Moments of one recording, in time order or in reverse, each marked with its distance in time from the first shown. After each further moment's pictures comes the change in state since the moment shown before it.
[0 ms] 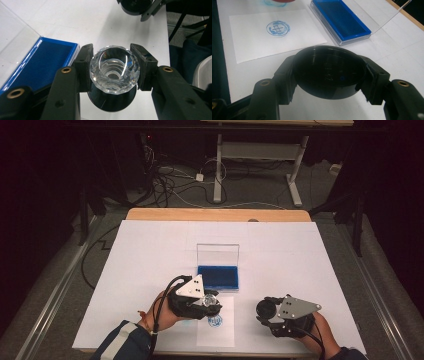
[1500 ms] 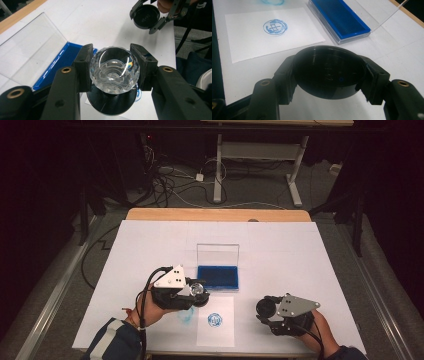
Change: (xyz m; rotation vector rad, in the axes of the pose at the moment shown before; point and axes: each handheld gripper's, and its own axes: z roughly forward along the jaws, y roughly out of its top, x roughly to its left) left arm 0.013 -0.006 -0.037 -0.093 0.066 -0.037; right arm -0.004 -0.002 0.004 0.007 0.002 0.009
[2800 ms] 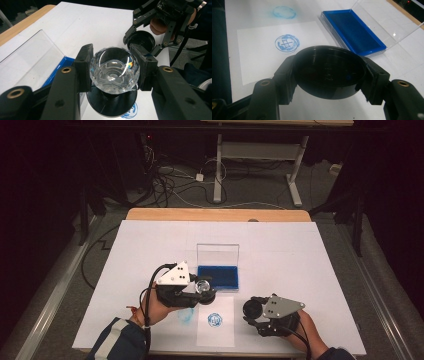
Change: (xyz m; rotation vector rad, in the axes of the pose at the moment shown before) left arm -0.004 0.016 0.005 -0.057 -0.020 0.007; right arm 0.016 0.021 0.020 -0.037 0.039 -0.022
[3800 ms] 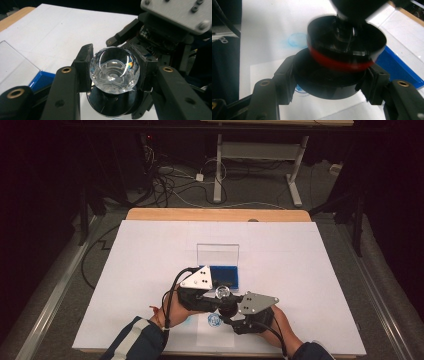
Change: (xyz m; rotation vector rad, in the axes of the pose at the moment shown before) left arm -0.012 0.012 0.043 -0.014 -0.080 0.002; right arm 0.016 0.033 0.043 -0.081 0.089 0.025
